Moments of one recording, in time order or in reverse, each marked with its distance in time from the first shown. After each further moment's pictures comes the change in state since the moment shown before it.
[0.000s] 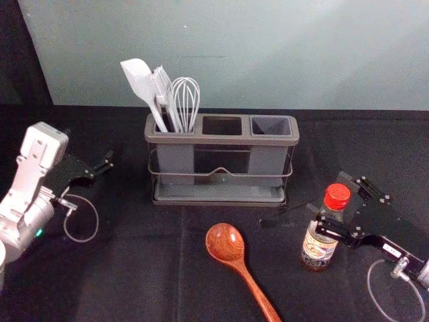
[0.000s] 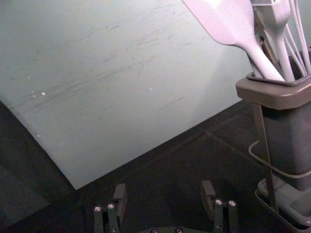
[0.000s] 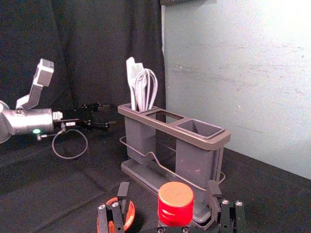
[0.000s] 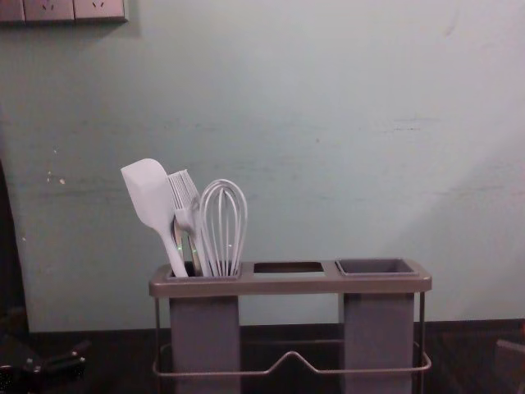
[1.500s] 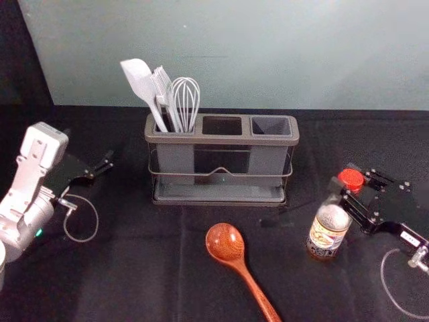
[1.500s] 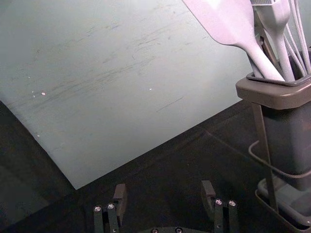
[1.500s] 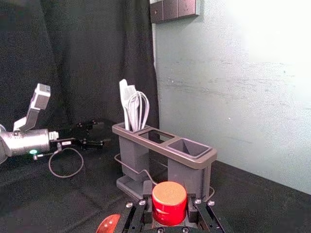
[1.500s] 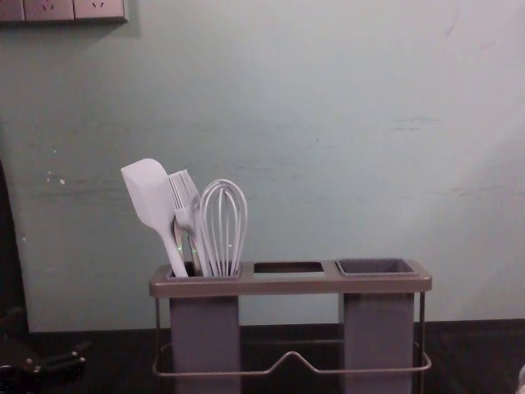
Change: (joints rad) left arm 0.000 0.000 0.000 0.000 0.000 0.000 0.000; right arm -0.066 -0.038 0.118 -0.083 0.017 0.046 0.015
